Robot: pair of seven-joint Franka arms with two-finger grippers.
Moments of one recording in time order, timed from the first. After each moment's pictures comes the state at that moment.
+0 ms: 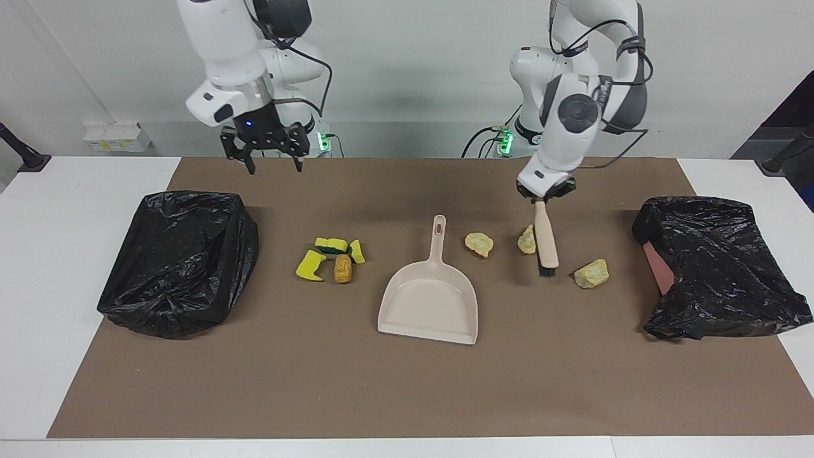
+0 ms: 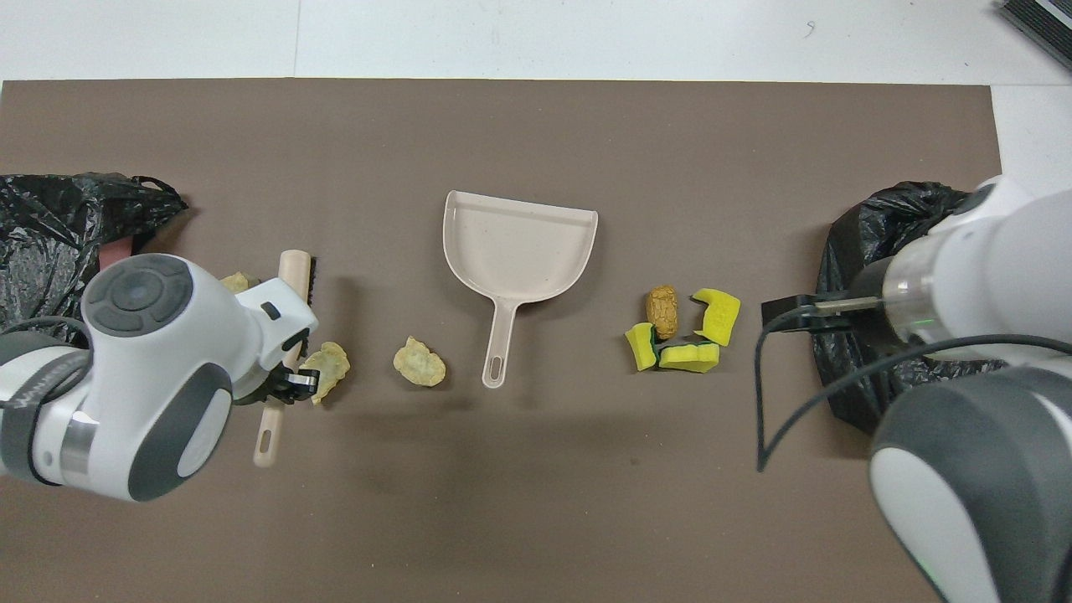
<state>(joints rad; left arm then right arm) -0.30 -0.07 0.02 -2.18 0.06 1.91 -0.19 0.31 -0.10 -0.07 -1.82 0.02 1.77 0.23</state>
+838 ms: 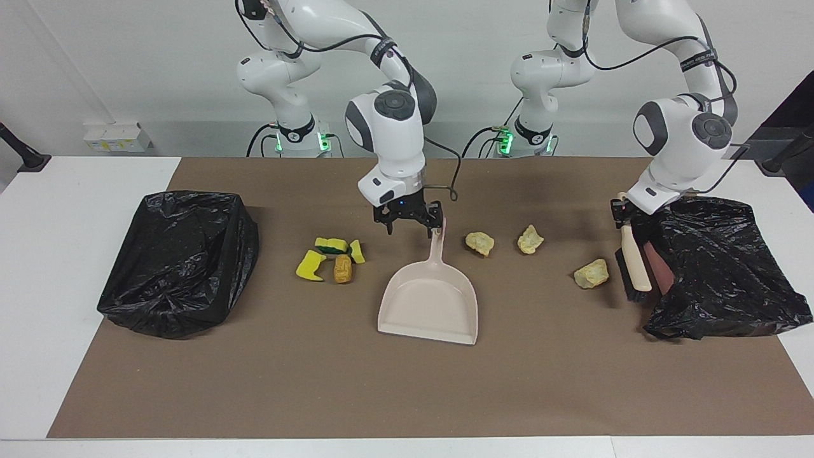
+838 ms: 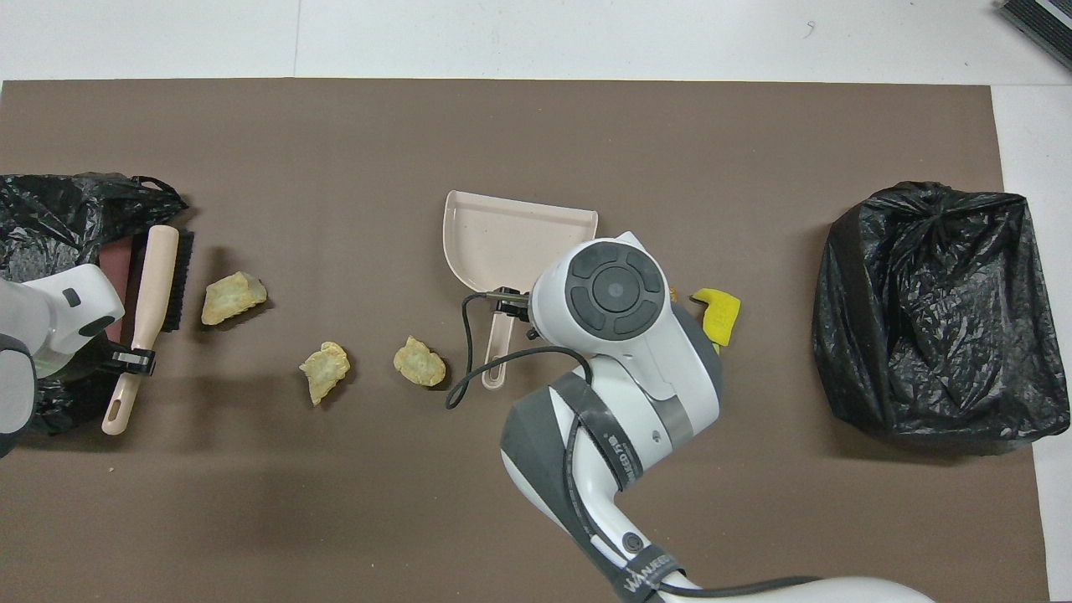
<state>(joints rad) 0.10 -0.01 0.02 -2.22 0.08 2.11 0.30 0.64 0.32 -0.06 -1.74 0.06 2.17 0.76</state>
